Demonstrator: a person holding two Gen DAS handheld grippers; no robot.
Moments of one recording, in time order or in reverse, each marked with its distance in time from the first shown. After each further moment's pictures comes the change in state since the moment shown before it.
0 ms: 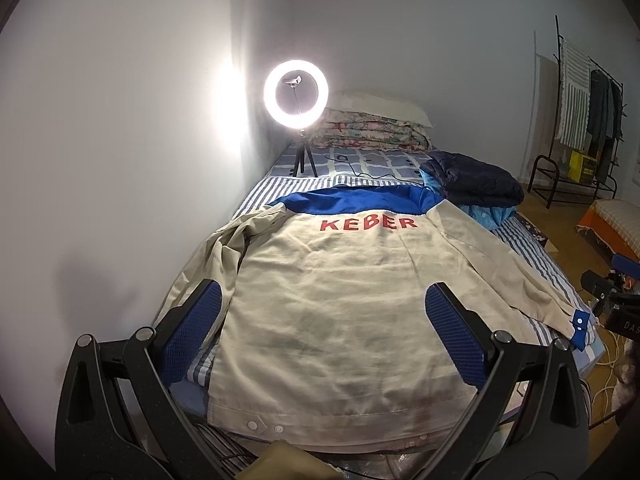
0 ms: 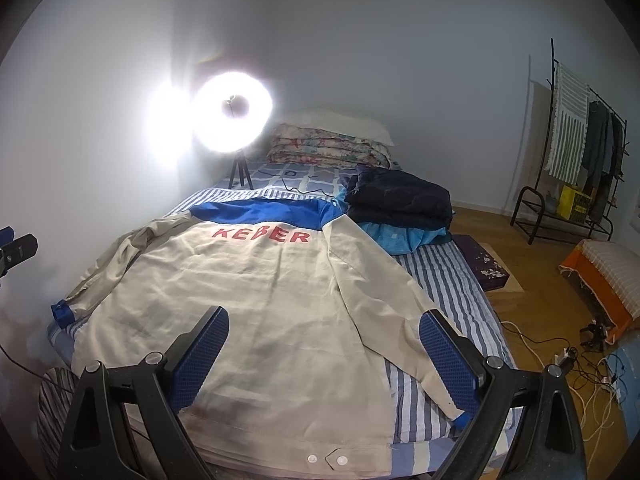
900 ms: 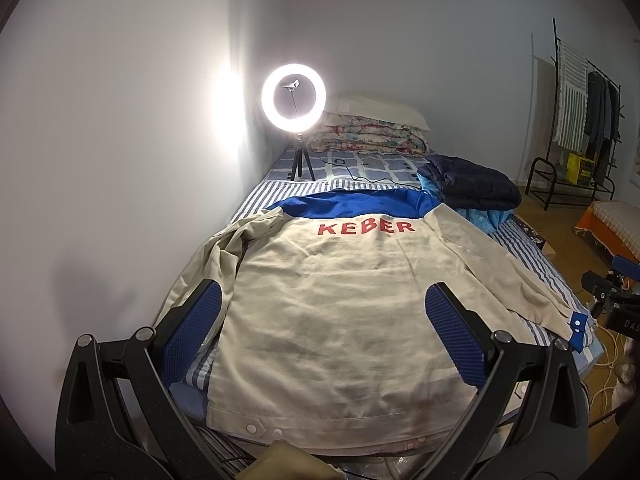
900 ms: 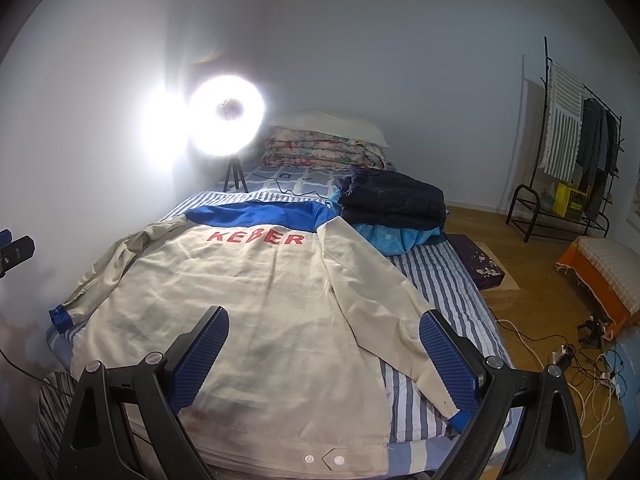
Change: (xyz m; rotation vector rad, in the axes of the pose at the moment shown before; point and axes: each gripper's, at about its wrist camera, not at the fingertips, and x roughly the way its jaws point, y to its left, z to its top) left arm 0.000 -0.003 -0.001 0.001 -0.006 -0.002; right arm -0.004 -0.005 0.001 0.014 -0.006 -0.013
